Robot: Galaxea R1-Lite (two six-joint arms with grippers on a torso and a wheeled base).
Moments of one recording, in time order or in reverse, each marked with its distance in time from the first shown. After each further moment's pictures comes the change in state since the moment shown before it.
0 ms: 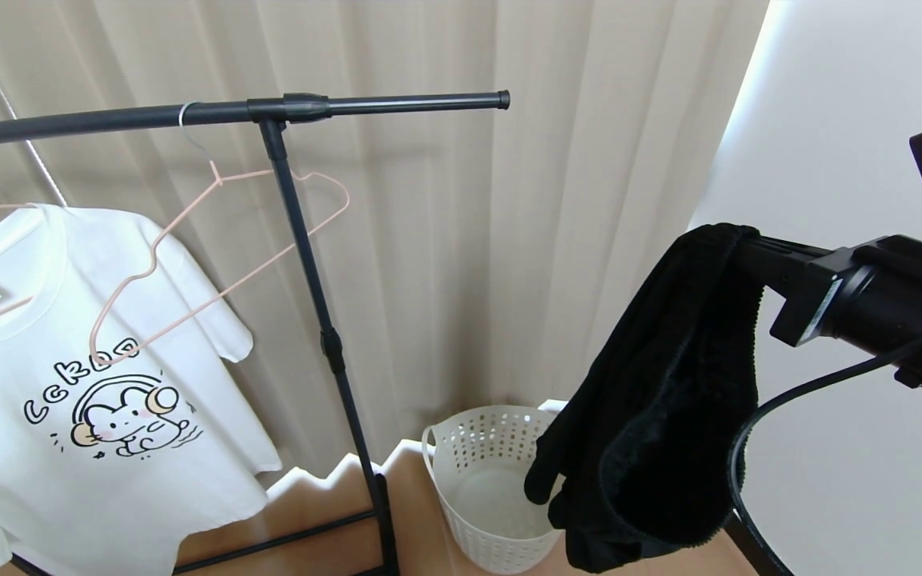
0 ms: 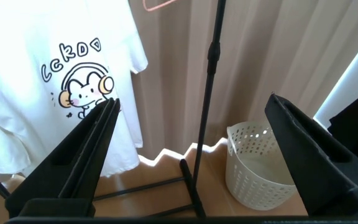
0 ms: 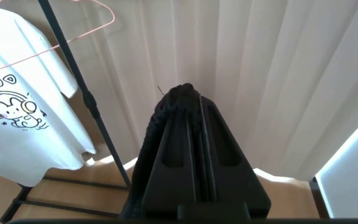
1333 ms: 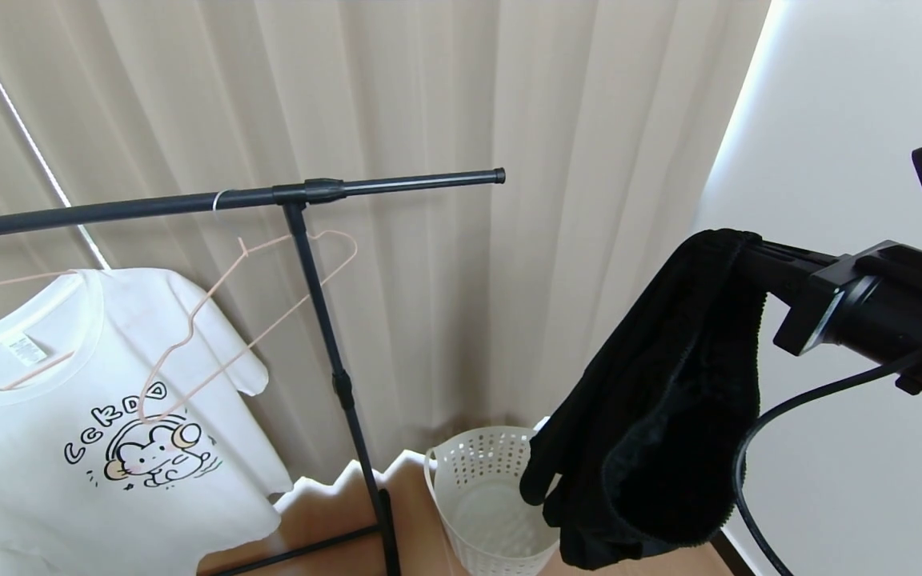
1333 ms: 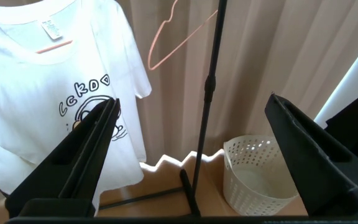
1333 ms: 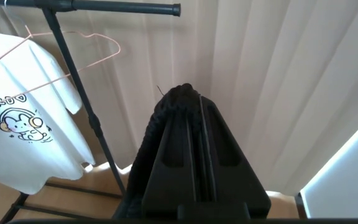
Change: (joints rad) left arm 0.000 0.000 0.000 -0.001 0.001 0.001; right arm -0.030 0.003 0.040 -0.057 0.045 -0.041
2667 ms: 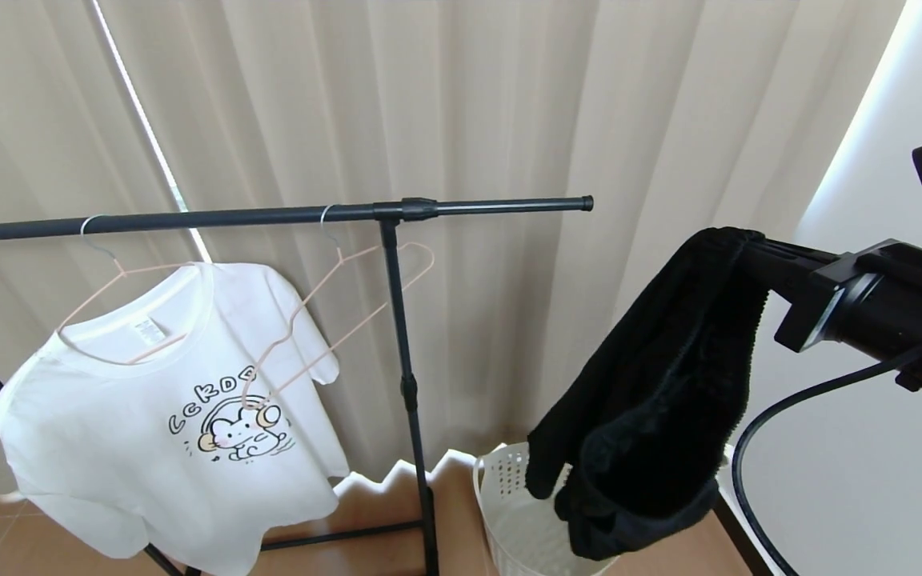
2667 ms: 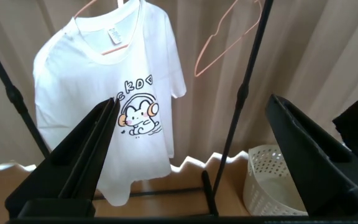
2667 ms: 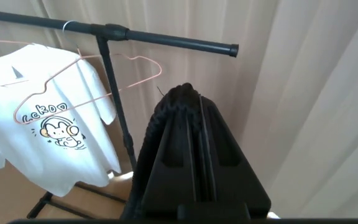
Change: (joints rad) left arm 0.000 0.000 0.000 -0.001 0.001 -0.001; right arm -0.008 0.000 0.000 -0.004 -0.003 -0.004
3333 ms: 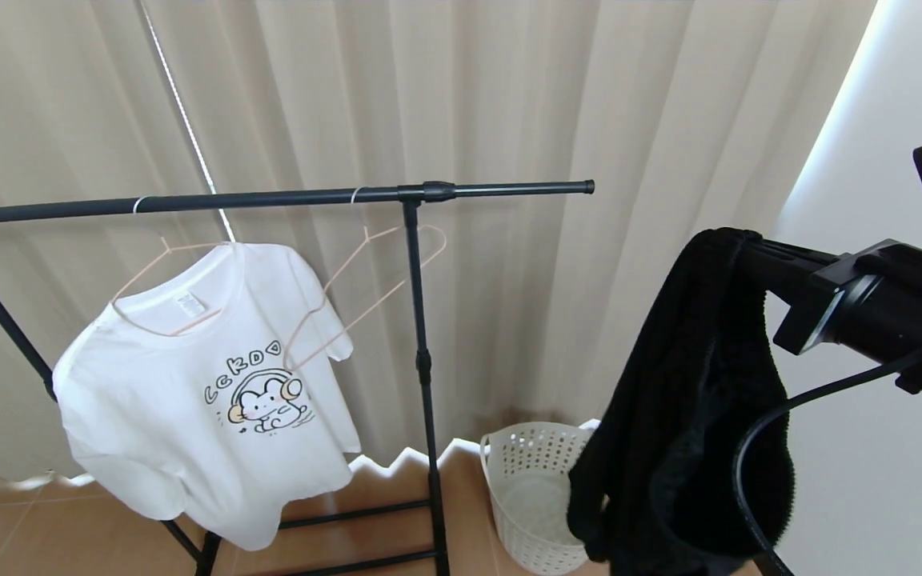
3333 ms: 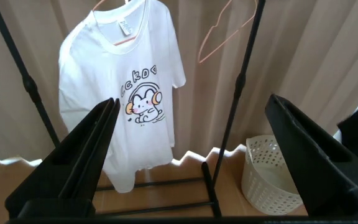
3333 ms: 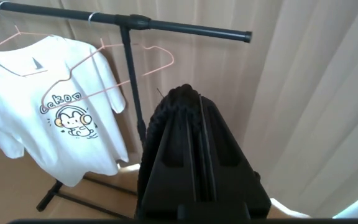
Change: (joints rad) left arm 0.000 0.000 0.000 0.001 -0.003 0.000; right arm 0.002 0.000 0.001 0.000 0.001 0.001
